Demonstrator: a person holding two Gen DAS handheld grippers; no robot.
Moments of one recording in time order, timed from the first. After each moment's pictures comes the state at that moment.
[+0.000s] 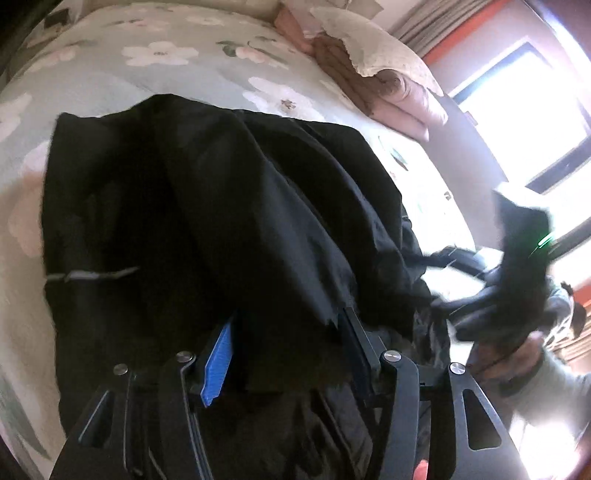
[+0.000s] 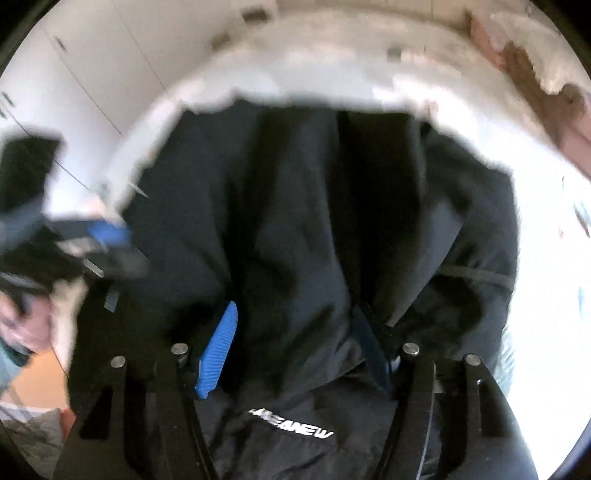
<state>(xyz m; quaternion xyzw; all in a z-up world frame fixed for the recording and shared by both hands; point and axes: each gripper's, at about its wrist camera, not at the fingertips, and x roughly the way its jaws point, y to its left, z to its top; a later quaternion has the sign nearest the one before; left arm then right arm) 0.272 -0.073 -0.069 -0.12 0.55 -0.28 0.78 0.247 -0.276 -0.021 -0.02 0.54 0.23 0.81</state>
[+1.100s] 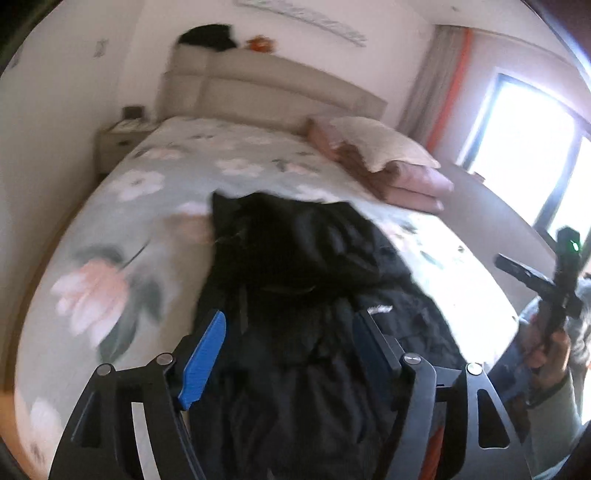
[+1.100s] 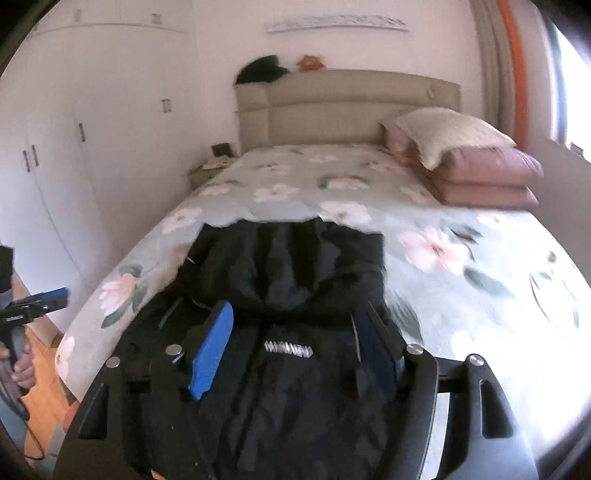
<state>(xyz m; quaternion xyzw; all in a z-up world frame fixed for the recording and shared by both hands) -0.022 0.050 0.032 -0.11 0.36 -0.15 0.91 -0.014 -0.345 0.097 0.03 0.33 0.10 0.94</state>
